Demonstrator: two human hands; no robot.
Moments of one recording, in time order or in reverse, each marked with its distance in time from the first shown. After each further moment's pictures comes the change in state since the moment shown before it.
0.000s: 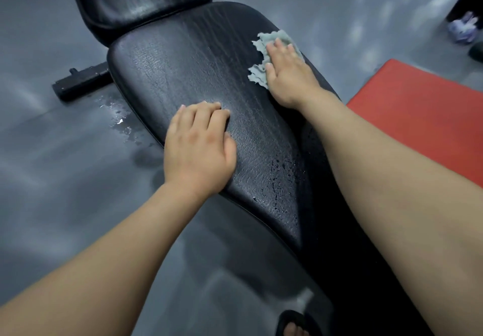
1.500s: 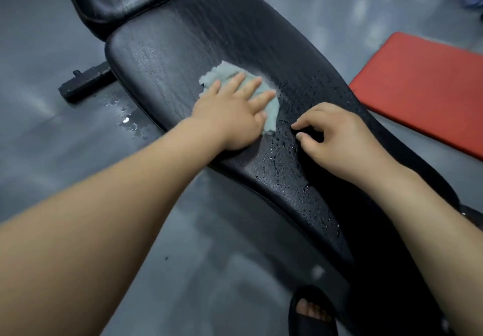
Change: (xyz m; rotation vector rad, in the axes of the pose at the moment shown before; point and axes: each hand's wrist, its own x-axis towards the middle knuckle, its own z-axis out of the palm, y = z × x) left_hand 0.057 0.032 -0.007 0.152 -0.741 0.213; right_hand -0.183 0.023 -0.003 0.236 0.140 -0.094
